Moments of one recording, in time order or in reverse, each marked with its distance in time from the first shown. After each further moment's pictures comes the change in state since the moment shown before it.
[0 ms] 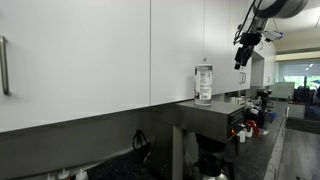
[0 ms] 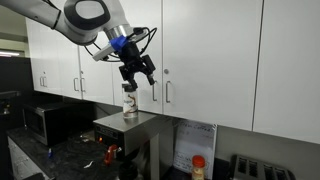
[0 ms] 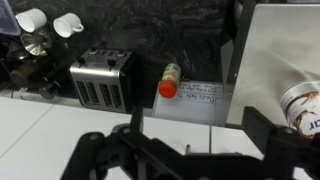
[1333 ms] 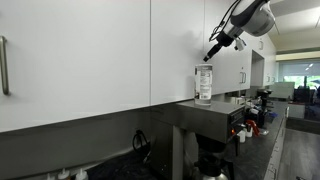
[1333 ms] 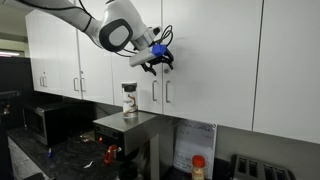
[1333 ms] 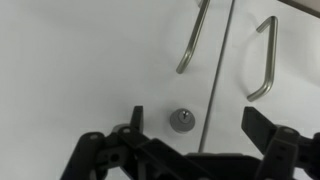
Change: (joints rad) arm 0.591 0.201 -0.472 0.147 0.291 0.547 -0.468
